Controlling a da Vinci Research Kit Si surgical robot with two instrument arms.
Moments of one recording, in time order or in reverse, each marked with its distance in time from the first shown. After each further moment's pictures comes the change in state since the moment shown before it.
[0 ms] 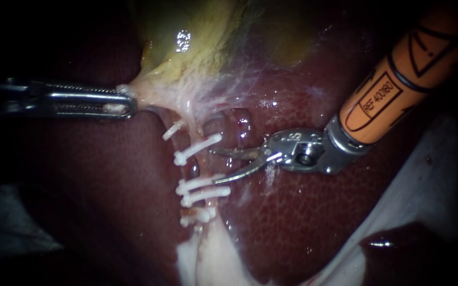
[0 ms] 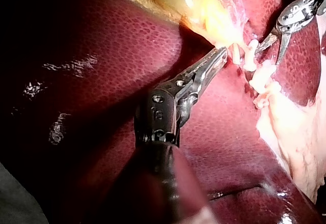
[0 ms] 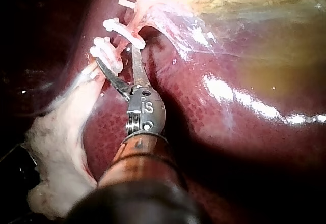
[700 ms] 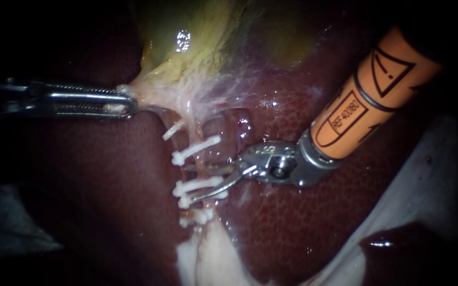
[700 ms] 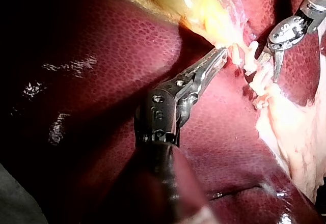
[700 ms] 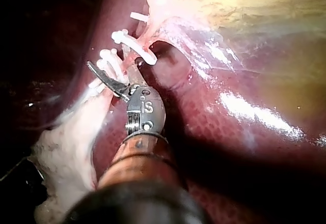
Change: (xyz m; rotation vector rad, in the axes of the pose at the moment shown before) right arm 0.001 0.000 0.005 0.125 0.083 -0.036; left arm 0.000 0.000 0.000 0.000 0.000 0.000
